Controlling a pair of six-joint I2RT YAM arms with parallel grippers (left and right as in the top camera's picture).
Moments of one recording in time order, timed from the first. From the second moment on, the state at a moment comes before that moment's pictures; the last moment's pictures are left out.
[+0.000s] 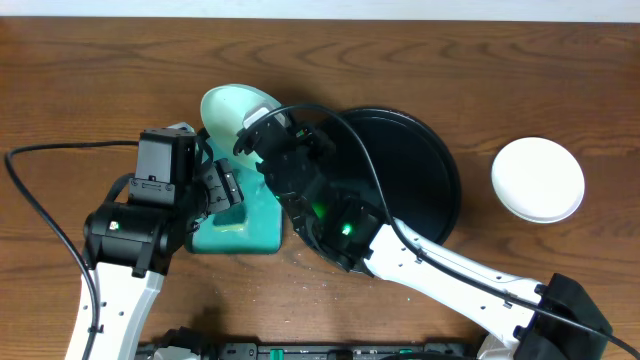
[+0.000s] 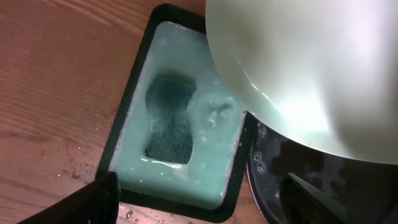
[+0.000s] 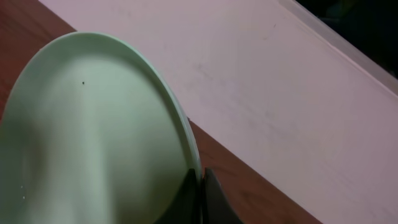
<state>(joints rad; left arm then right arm) -0.18 1.08 1.12 -1.03 -0.03 -0.48 1.00 1.63 1.21 0.15 0.72 -0.33</state>
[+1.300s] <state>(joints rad) -0.18 1.08 1.12 -1.03 -0.03 -0.48 1.02 1.63 1.21 0.38 0.79 -0.61</state>
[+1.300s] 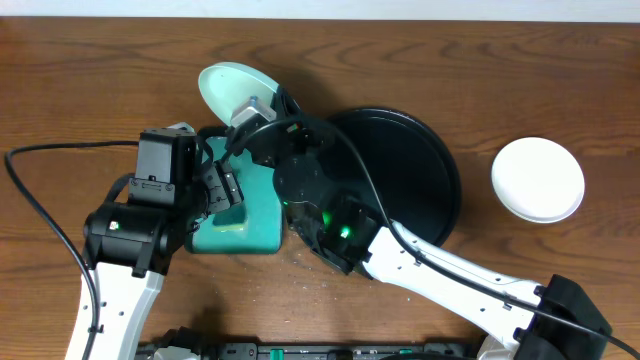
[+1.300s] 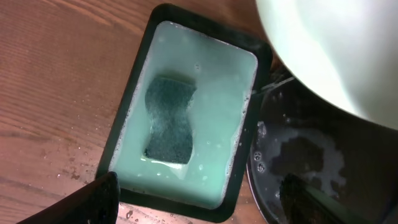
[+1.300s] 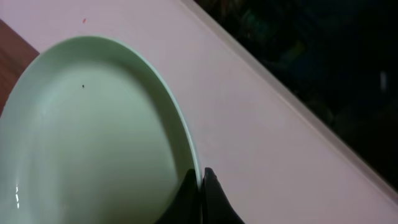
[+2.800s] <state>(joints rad) -0.18 1.08 1.12 -1.03 -0.03 -0.48 -0.58 1.67 1.16 -0.78 -0.12 0.47</state>
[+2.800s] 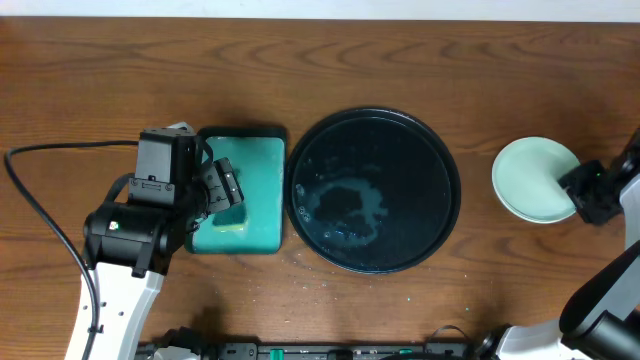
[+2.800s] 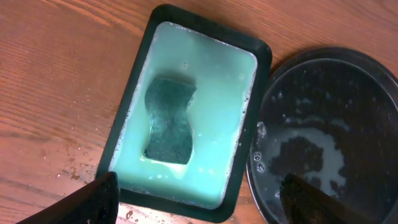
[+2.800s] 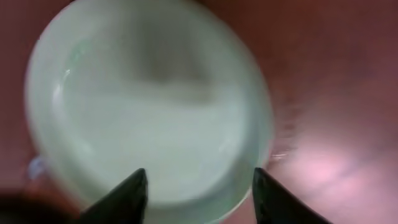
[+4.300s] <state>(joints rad) -0.18 1.08 1.12 -1.03 -0.03 -0.48 0.23 0.70 0.90 -0.64 -0.30 -0.13</state>
